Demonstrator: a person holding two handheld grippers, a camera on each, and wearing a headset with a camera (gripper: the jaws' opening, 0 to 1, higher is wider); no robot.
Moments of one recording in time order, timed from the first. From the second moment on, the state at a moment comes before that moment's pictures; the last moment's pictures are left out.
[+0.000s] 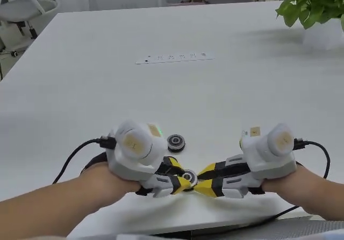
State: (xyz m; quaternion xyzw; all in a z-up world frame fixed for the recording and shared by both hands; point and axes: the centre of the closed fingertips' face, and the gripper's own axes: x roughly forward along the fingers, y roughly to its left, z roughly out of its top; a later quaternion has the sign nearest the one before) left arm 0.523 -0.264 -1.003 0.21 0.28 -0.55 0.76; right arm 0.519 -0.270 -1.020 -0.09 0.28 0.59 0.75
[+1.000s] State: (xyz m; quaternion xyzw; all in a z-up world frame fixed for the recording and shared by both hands) left arm 0.526 -0.265 -1.004 0.21 0.26 -0.54 0.77; right arm 0.532 -0.278 -1.012 0.05 0.31 0.53 0.78
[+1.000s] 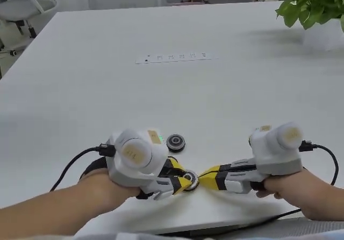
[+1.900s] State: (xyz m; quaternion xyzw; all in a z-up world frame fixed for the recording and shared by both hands) left arm 0.527 -0.264 -1.003 0.21 0.26 -0.54 0.77; right arm 0.526 -0.267 -1.001 0.05 0.30 0.56 0.78
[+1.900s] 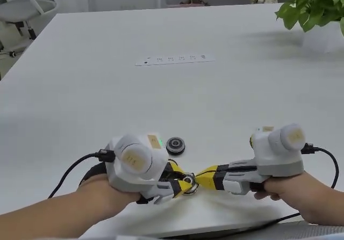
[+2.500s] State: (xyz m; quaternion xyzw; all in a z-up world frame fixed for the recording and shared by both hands) left arm 0.526 -0.265 -1.003 0.21 0.26 -0.54 0.77; right arm 0.522 -0.262 -0.998 0.05 0.29 0.57 0.77
